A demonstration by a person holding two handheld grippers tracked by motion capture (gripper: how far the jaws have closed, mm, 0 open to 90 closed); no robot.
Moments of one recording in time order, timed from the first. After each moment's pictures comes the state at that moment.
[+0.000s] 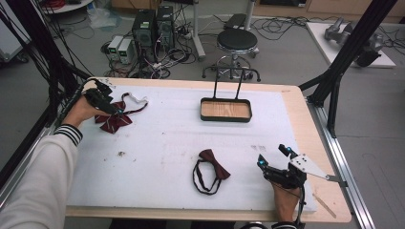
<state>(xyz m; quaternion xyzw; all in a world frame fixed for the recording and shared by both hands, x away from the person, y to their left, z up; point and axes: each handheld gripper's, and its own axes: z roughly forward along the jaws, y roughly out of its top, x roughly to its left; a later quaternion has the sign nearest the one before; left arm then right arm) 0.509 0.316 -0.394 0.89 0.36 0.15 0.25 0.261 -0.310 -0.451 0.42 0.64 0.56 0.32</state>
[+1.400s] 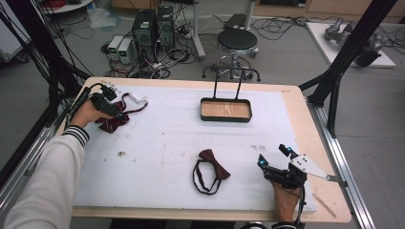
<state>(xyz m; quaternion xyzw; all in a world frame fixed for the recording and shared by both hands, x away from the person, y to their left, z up) 0.516 0.310 -0.413 0.89 0.40 0.10 0.20 0.260 -0.310 -0.451 0.42 0.64 0.57 0.32</state>
